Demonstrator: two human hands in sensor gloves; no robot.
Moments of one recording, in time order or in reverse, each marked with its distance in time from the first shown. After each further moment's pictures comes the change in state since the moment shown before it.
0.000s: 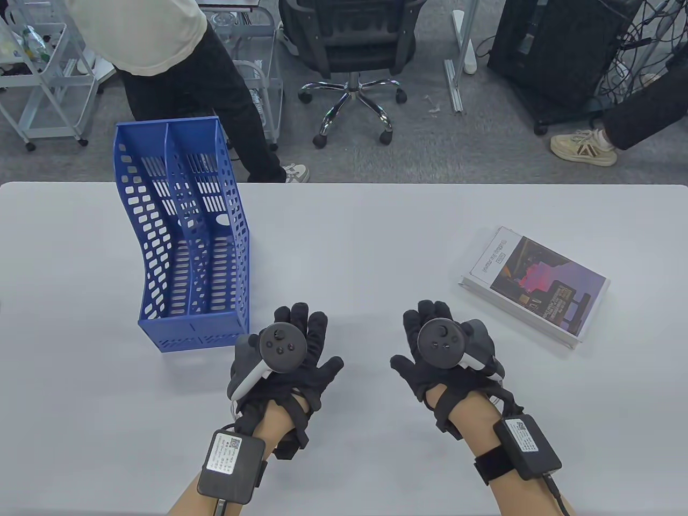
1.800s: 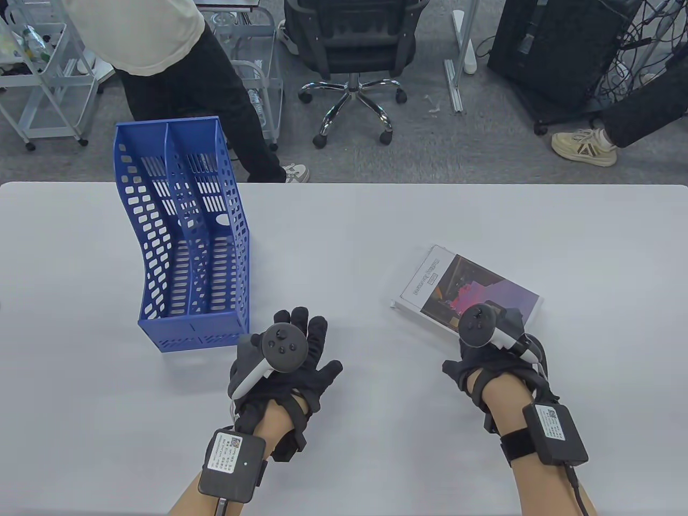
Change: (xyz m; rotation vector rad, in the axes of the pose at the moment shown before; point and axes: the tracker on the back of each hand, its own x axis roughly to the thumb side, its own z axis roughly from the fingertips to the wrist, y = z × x) left_hand -0.001 -0.002 0.000 -0.049 0.027 -0.020; right_hand -0.062 0.006 0.002 0.354 0.328 0.058
